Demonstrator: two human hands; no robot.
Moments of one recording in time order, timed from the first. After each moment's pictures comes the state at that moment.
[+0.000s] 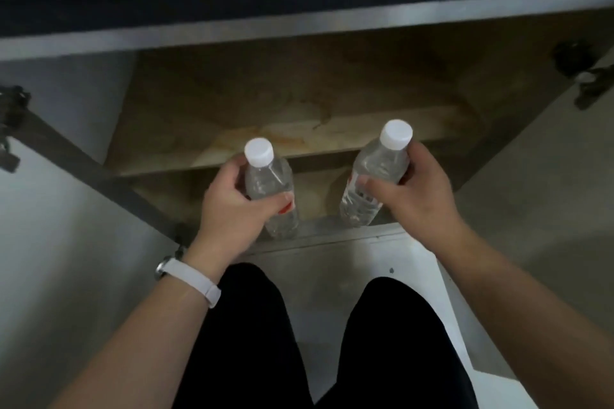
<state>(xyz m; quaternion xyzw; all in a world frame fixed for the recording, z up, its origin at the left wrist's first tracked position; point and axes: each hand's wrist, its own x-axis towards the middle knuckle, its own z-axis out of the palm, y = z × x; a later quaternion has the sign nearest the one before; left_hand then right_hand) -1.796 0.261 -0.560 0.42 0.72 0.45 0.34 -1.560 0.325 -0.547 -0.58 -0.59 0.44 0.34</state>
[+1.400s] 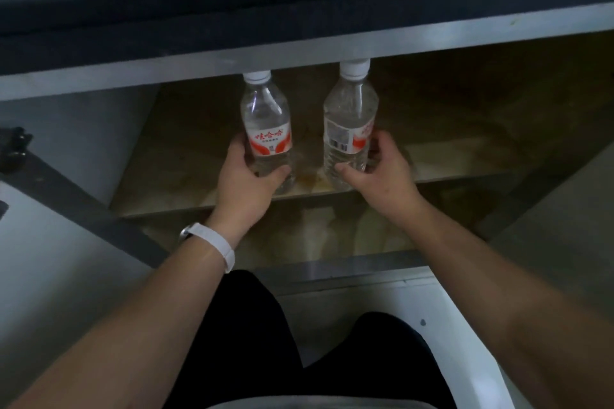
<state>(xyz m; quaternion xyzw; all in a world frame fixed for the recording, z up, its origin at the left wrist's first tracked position) -1.826 0.368 -0.576 0.44 0.71 0.48 0.26 -1.624 0.437 -0.596 -0.52 -0.65 0.42 0.36</state>
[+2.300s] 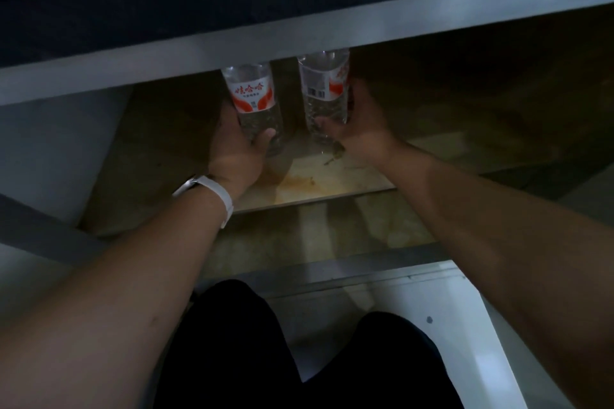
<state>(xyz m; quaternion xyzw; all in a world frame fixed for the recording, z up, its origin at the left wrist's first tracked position) -1.855 0.461 -0.601 0.51 0.74 0.41 0.17 -1.661 0.531 -0.595 -0.48 -0.68 0.41 0.36</state>
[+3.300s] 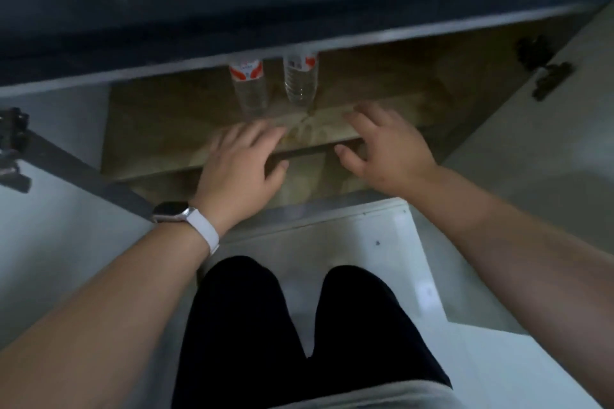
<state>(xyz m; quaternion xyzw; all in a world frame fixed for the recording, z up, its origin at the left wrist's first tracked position) -1.811 0.301 -0.507 0.75 0.65 0.12 0.06 -1.574 0.360 -0.495 -0.52 -0.85 0.07 0.07</state>
